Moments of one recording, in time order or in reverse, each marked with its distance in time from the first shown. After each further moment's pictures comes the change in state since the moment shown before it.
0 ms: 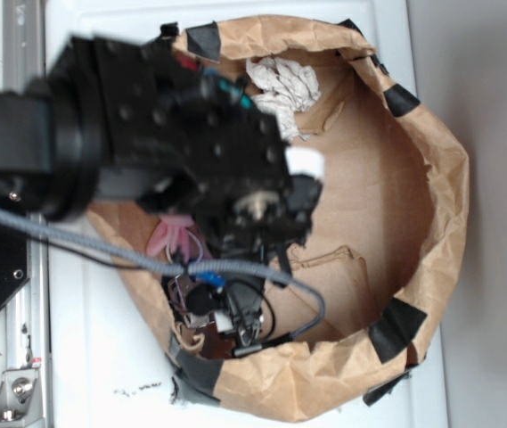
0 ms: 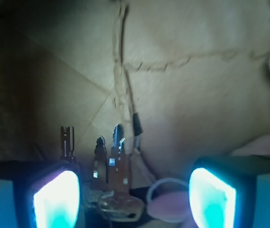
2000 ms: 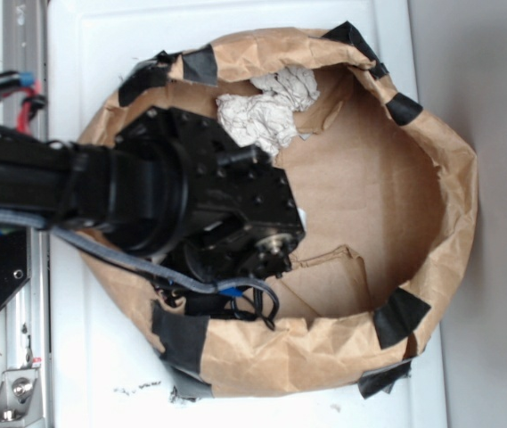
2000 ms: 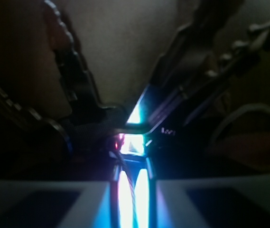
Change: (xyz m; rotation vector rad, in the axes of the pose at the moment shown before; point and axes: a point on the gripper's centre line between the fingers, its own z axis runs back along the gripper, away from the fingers) arm -0.044 -0.012 -0.040 -0.054 0.334 -0.078
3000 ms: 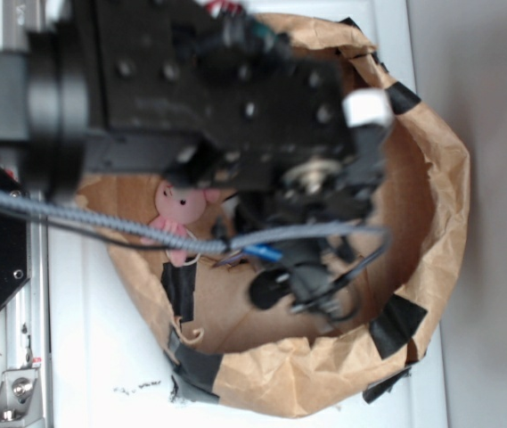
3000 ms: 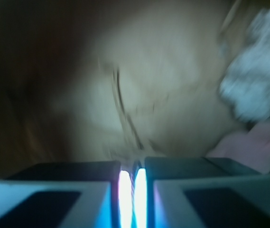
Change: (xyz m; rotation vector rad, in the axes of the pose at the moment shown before) arm 0.034 0.007 0.137 0.028 -0.503 0.331
